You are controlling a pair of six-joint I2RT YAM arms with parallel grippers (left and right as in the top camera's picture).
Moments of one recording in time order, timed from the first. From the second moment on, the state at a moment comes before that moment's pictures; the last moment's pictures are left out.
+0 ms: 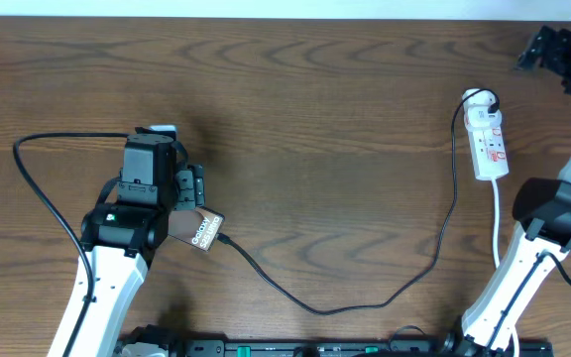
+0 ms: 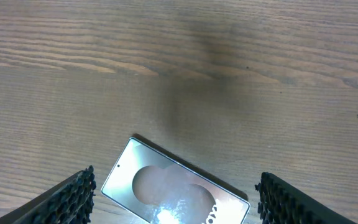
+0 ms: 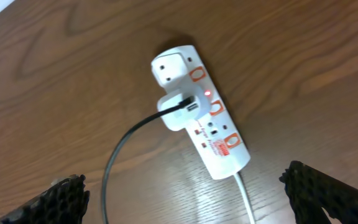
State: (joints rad) left arm -0.15 1.11 0.87 -0.68 -0.16 -0.15; right arm -0.36 2.37 2.82 -1.69 -0.16 0.14
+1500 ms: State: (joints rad) left arm -0.15 1.02 0.84 -0.75 -0.16 -0.15; right arm -0.35 2.37 2.82 -1.69 -0.16 0.15
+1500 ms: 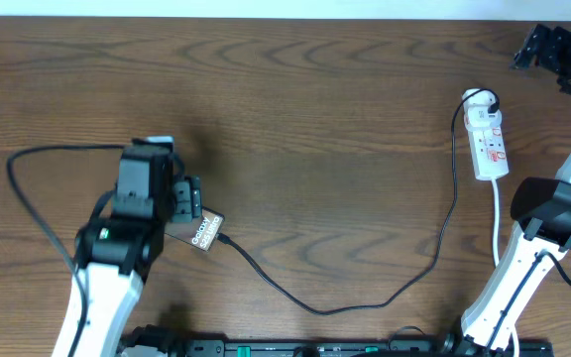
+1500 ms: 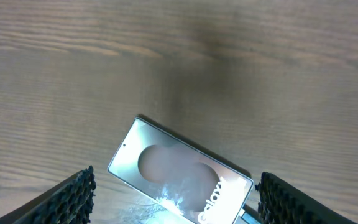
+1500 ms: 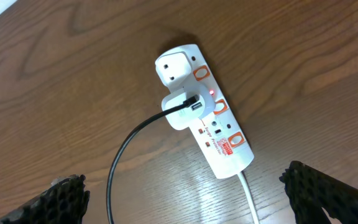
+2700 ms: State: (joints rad) left arm -0.15 0.08 0.15 0.02 -0.12 -0.15; right arm -0.35 2.37 2.82 -1.69 -0.16 0.15
